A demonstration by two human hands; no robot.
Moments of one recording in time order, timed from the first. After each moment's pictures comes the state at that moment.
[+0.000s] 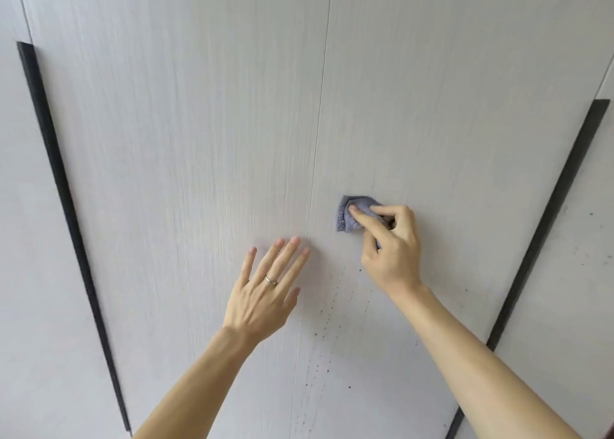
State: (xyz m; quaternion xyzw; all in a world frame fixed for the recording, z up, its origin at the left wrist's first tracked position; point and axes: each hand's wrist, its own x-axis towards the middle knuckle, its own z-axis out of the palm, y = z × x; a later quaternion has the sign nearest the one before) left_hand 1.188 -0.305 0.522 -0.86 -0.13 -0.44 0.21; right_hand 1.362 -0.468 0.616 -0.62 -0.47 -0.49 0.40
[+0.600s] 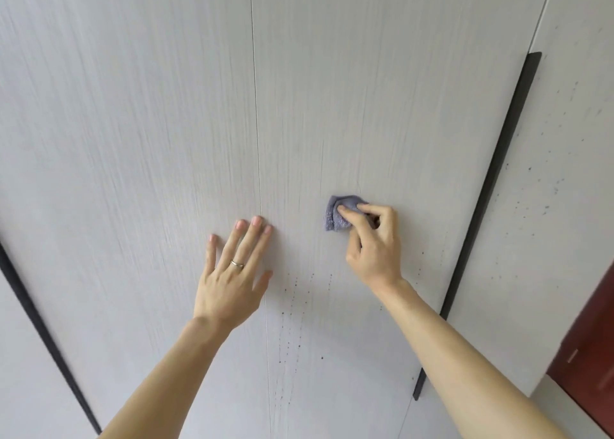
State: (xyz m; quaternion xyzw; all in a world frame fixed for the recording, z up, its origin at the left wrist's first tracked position) left_hand 1.206 -0.318 0.517 -0.89 -0.15 -0.40 0.16; right_hand 1.390 -0.507 0.567 -0.64 -0.43 -0.49 0.41
